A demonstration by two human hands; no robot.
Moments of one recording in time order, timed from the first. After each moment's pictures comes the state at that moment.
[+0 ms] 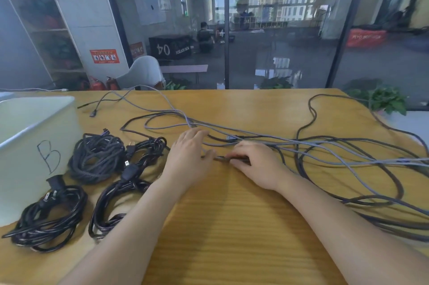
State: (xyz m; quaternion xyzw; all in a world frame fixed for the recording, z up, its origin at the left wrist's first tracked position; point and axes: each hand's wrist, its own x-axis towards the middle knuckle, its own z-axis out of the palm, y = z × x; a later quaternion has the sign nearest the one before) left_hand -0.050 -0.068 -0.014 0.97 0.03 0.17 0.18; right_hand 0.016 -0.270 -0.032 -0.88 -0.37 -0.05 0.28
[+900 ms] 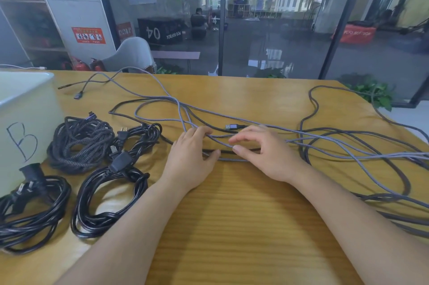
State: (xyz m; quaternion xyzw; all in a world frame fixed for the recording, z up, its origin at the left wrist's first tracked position) left_hand -0.050 -0.065 -0.046 0.95 0.01 0.19 0.26; right_hand 0.009 -0.276 -0.025 -0.88 -0.33 -0.03 0.35
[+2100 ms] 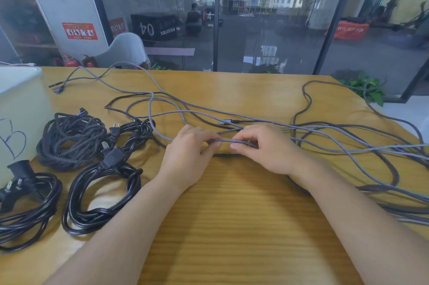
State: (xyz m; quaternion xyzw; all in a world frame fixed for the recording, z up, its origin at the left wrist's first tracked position) left_hand -0.055 -0.076 -0.042 0.93 -0.04 0.23 0.29; right_hand 0.004 -0.286 -0.012 -0.89 -0.34 -0.03 0.28
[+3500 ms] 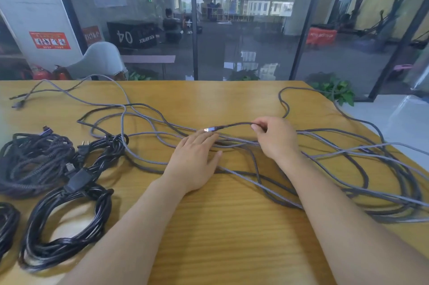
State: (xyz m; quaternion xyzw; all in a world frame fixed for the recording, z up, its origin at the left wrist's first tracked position) left_hand -0.011 -0.117 -0.043 0.97 -0.11 0.12 0.16; right_hand 0.050 -0.331 -0.013 -0.95 -0.06 -0.17 0.28
